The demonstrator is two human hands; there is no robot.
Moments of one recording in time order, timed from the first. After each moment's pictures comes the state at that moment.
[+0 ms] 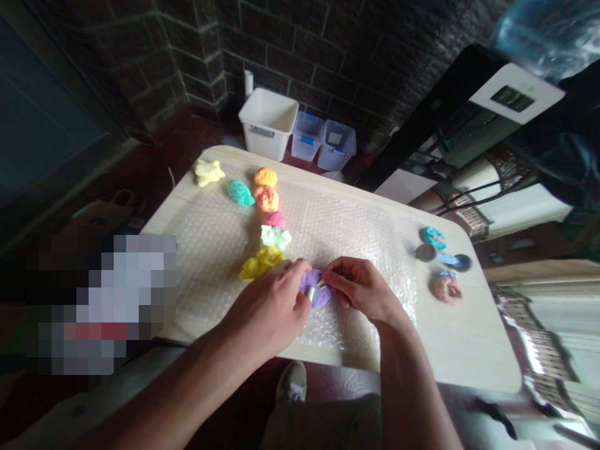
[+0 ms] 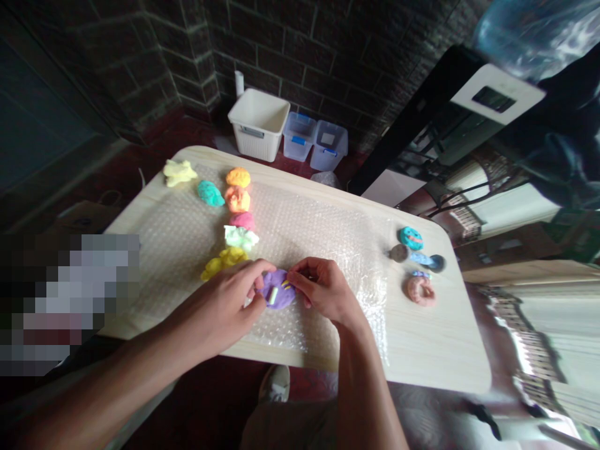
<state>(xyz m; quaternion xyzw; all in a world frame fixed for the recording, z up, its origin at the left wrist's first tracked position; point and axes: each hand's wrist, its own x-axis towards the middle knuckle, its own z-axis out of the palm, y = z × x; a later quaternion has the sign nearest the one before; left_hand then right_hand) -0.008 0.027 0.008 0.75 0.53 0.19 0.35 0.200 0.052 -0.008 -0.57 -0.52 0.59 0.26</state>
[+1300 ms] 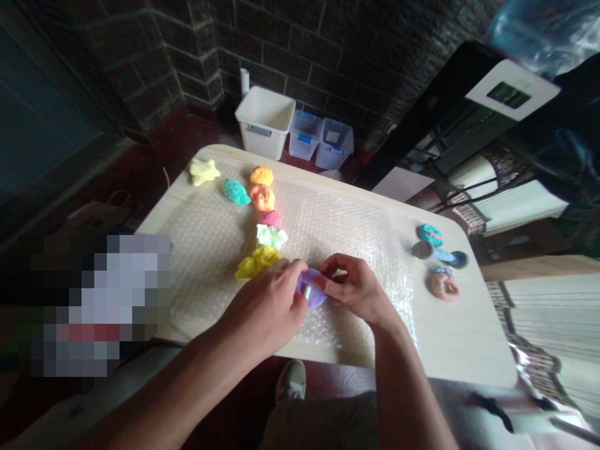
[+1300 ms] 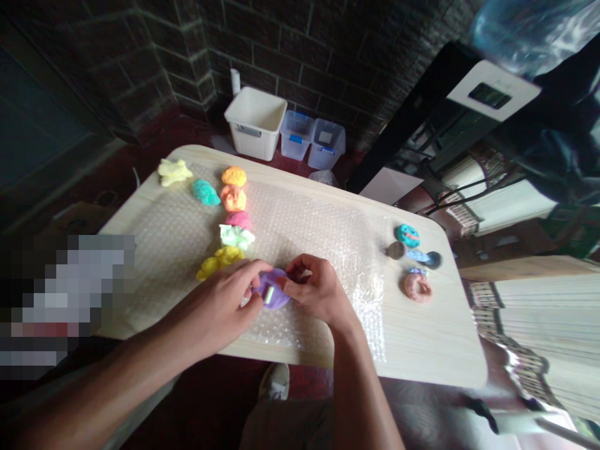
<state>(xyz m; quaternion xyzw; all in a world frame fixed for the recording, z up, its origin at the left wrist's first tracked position) -0.005 0.027 0.007 0.75 0.54 0.18 0.33 0.196 0.050 -0.013 -0.59 -0.55 0.53 0.27</state>
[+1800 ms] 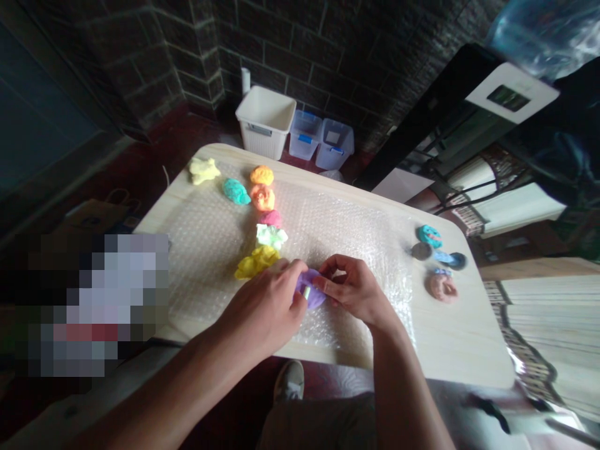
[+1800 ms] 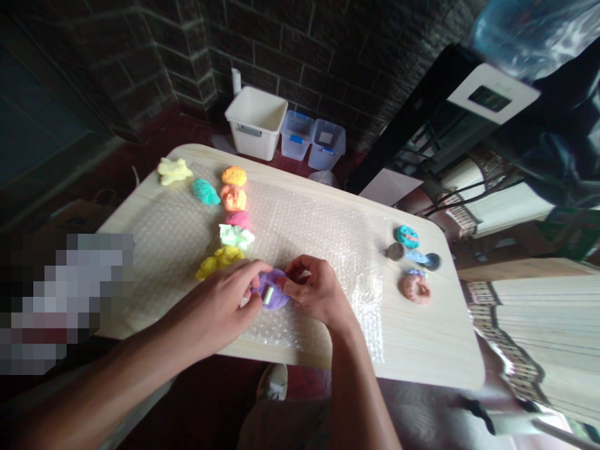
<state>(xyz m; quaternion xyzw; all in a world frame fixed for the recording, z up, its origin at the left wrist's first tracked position) -0.005 0.027 0.005 0.75 0.54 0.18 0.34 0.197 0.049 -0.014 -0.58 -0.53 0.56 0.28</state>
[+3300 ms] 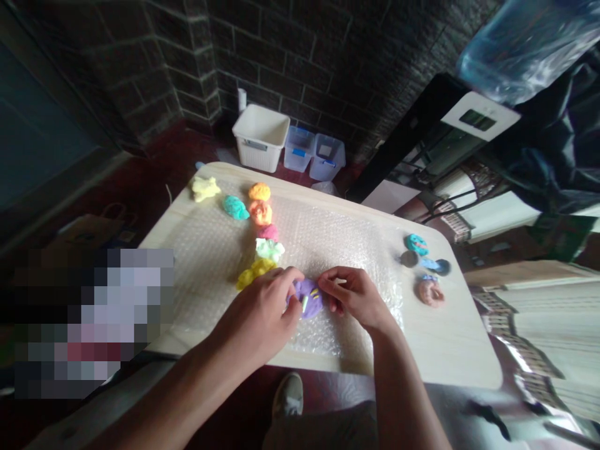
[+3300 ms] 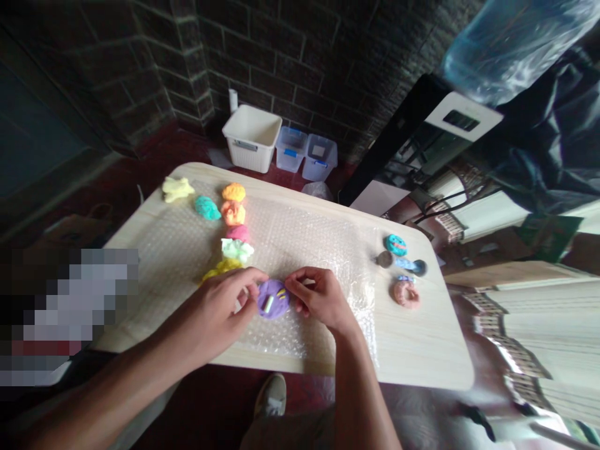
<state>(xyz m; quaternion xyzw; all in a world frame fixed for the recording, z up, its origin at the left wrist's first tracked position) -0.014 0.027 0.014 0.73 0.53 0.26 0.35 0.205 0.045 -0.008 -0.59 -0.50 0.57 0.28</state>
